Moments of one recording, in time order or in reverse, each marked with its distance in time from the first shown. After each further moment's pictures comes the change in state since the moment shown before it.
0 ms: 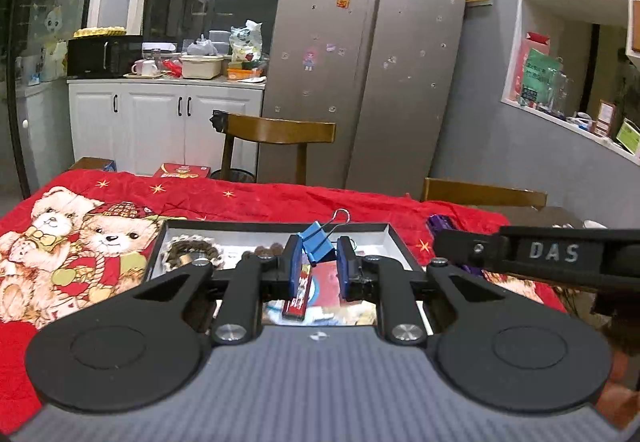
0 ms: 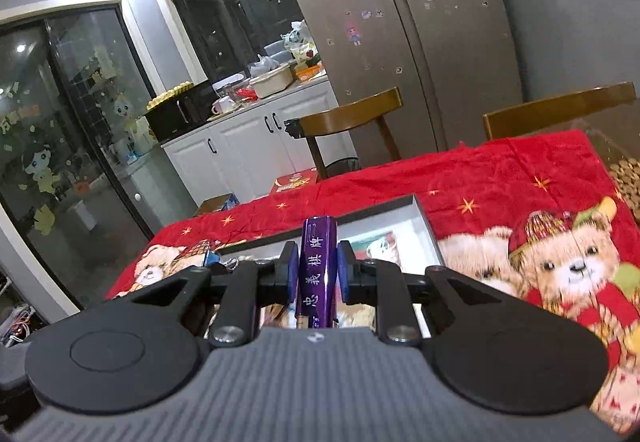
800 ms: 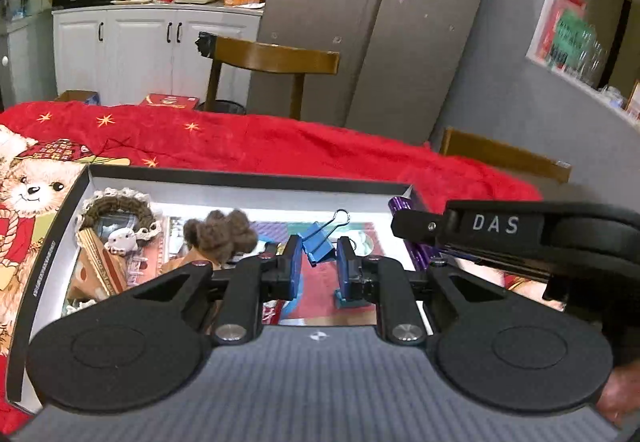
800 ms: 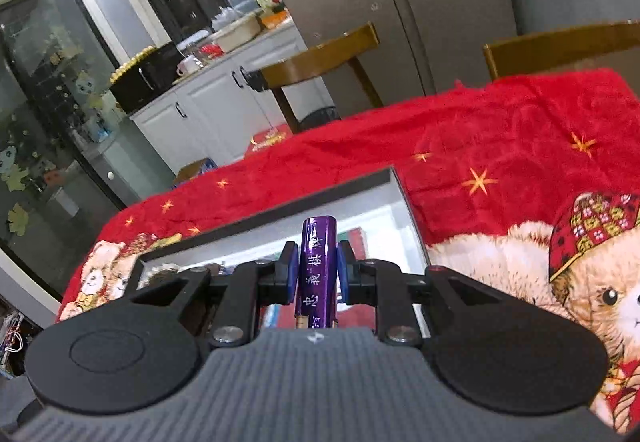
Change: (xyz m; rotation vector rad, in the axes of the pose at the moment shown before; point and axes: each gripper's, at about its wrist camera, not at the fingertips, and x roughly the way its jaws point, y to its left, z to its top) left arm 0.158 0.008 -0.011 -0.062 0.201 -0.018; right arm 0.138 -0.059 0.005 0.097 0.171 -0.029
